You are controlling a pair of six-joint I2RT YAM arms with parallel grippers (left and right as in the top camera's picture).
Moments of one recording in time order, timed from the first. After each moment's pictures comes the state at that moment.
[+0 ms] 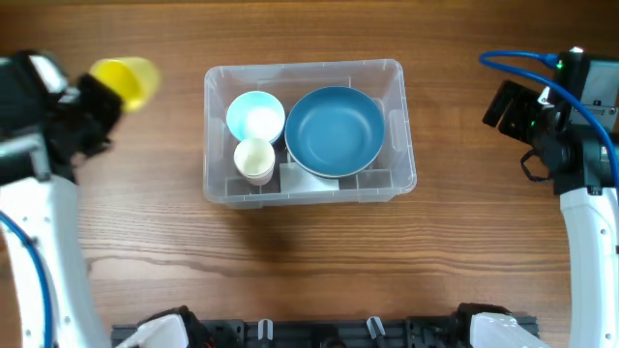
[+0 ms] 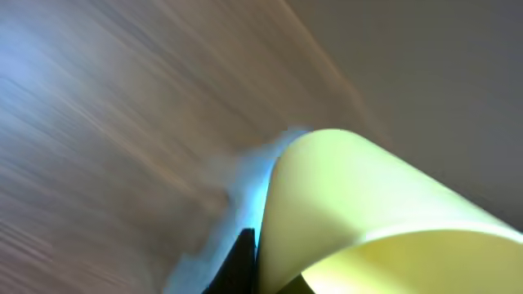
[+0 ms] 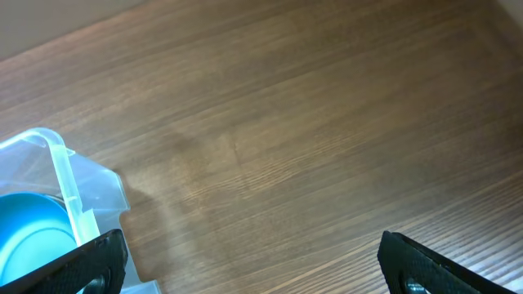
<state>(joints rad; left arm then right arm) 0.26 1.34 1.43 -0.95 0.29 -0.58 -0.09 1.28 1.39 -1.00 0.18 0.28</state>
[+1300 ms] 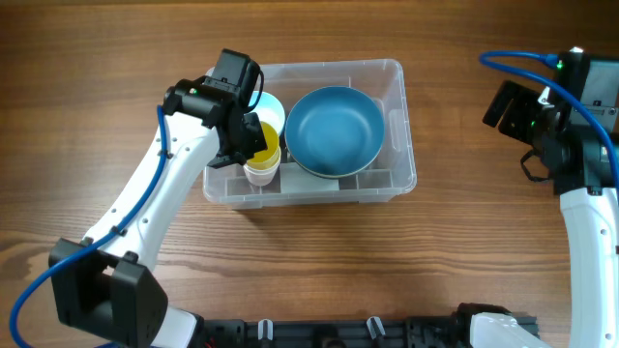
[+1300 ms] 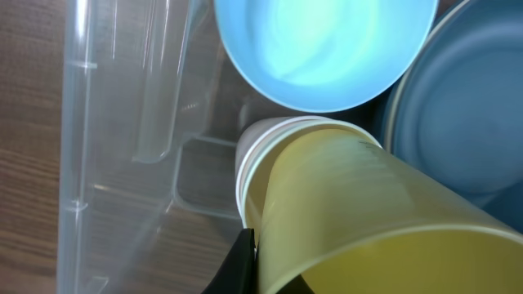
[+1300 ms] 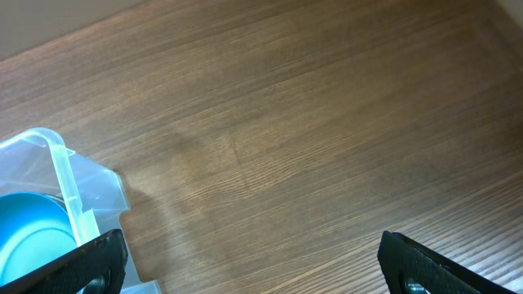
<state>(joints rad) -0.34 1.66 1.43 -1.15 -0.04 -0.62 -0.09 1.28 1.39 -1.00 0.18 0.28</state>
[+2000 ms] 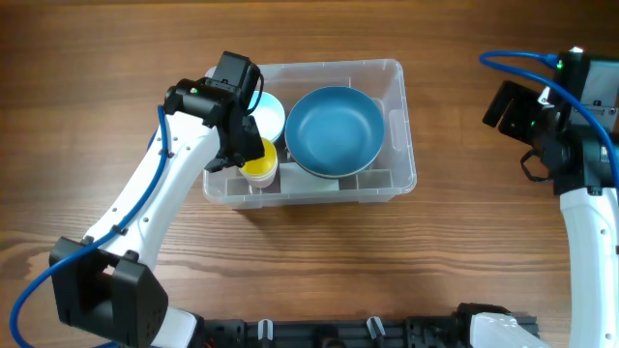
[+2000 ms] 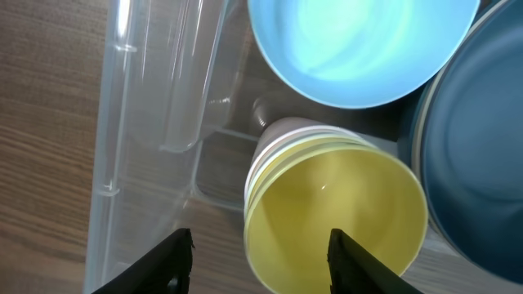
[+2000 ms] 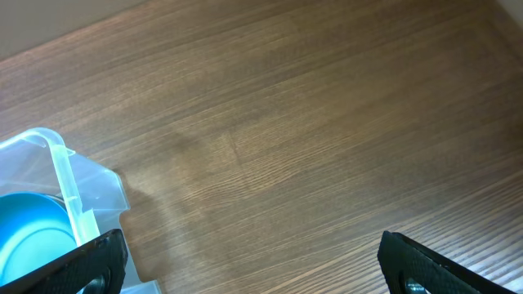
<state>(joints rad) -0.34 1.66 1.43 -1.19 -0.08 -0.63 -0.09 1.28 1.39 -1.00 0.18 0.28</state>
